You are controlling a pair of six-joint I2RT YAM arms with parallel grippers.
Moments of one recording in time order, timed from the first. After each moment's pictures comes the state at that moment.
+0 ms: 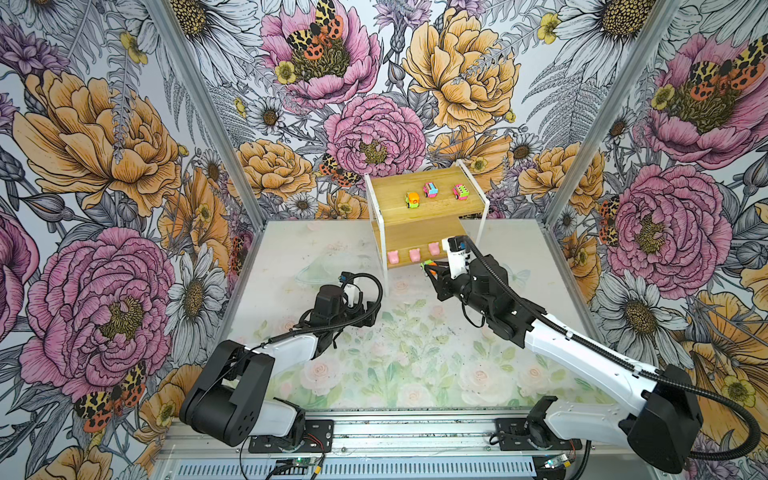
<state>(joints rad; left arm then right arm) -0.37 1.39 0.49 0.32 0.21 -0.27 0.69 1.22 1.00 -0.06 0.05 0.25</state>
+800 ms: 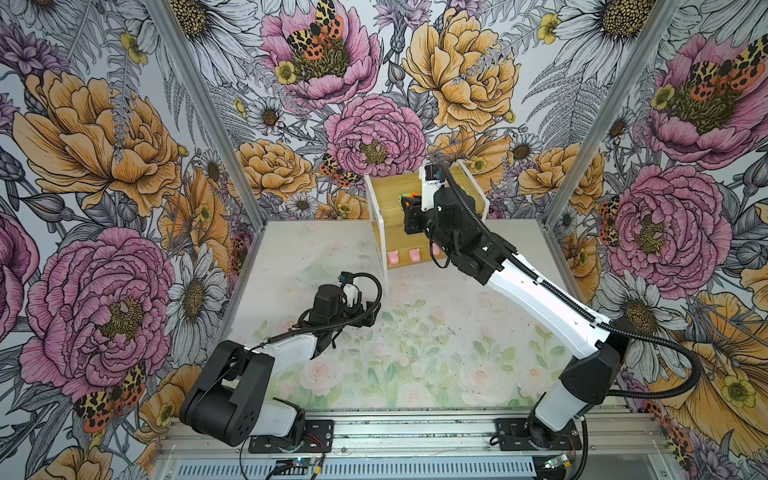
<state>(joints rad) -0.36 1.39 0.49 0.33 0.25 -0.27 0.75 1.69 1.82 -0.34 0.29 0.28</state>
